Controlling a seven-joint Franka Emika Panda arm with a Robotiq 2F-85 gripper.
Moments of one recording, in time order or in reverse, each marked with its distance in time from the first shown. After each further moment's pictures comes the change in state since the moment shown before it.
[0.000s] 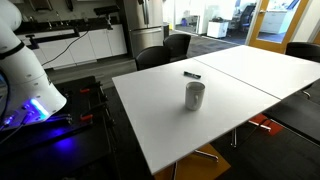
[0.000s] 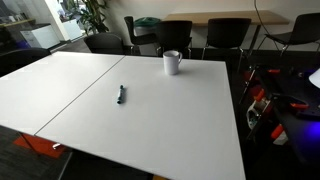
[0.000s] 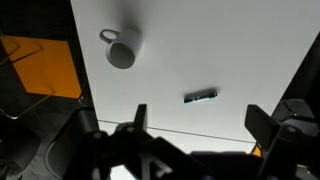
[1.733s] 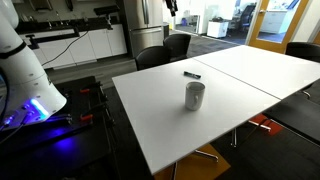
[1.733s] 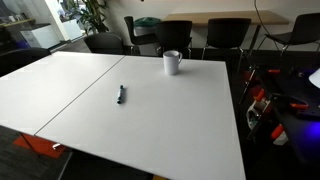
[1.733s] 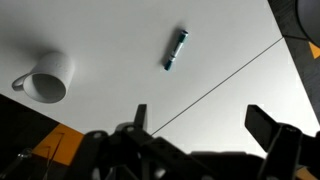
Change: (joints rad) arm 0.108 0.670 -0.005 0.584 -0.044 0.092 0.948
